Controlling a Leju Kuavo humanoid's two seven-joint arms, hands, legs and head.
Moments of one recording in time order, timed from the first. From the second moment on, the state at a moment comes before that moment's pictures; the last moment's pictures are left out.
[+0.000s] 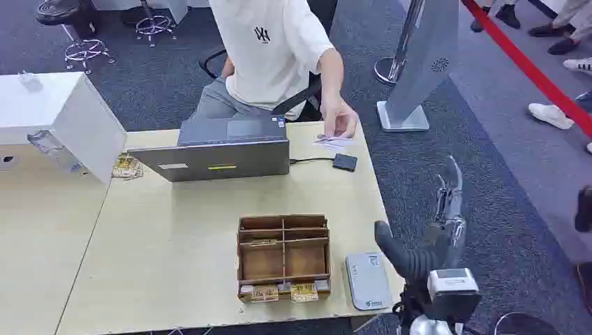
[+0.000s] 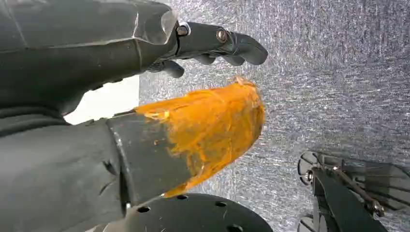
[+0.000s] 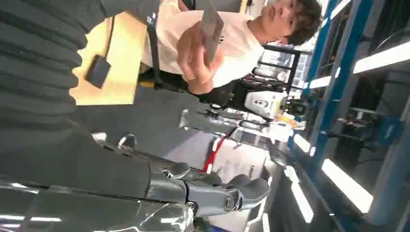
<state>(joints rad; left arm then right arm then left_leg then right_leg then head) -0.11 -0.08 -0.97 -0.11 0.83 0.37 0.14 0.16 0.24 0.12 -1.90 0.40 -0.50 -0.60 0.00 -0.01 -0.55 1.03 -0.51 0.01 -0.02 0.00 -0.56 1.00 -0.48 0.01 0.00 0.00</state>
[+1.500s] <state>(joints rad) -0.13 -0.09 -1.11 -0.11 0.79 0.31 0.19 -0.30 0.07 0.32 -1.38 1.12 -0.69 -0.28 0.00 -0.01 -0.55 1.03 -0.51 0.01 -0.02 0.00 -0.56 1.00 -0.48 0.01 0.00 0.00</state>
